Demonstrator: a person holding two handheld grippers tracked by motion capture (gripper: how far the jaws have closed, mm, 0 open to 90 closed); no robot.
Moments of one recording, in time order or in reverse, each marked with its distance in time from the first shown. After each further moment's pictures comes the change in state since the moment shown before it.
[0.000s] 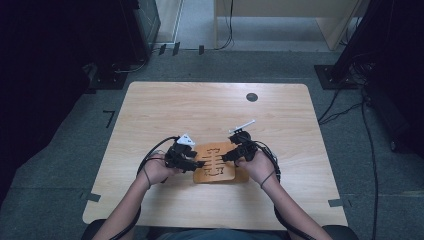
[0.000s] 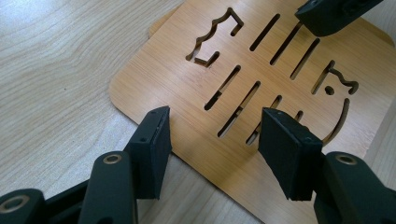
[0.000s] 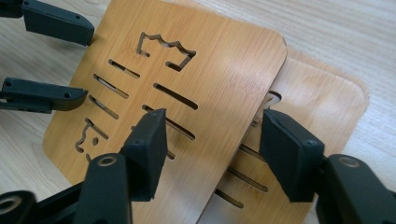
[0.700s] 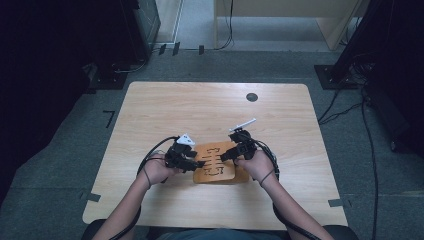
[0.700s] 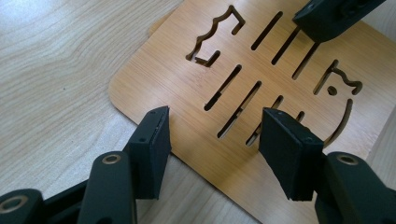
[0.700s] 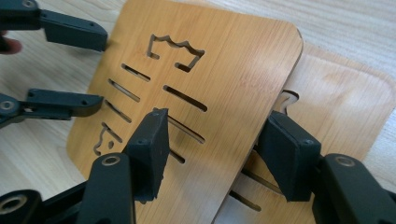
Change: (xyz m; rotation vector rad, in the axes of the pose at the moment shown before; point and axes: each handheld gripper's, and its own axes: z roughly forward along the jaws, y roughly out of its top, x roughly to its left) left arm 0.001 0.000 0.000 -0.002 -0.004 -0.015; right arm -0.002 0.005 0.000 0.022 0.069 0.052
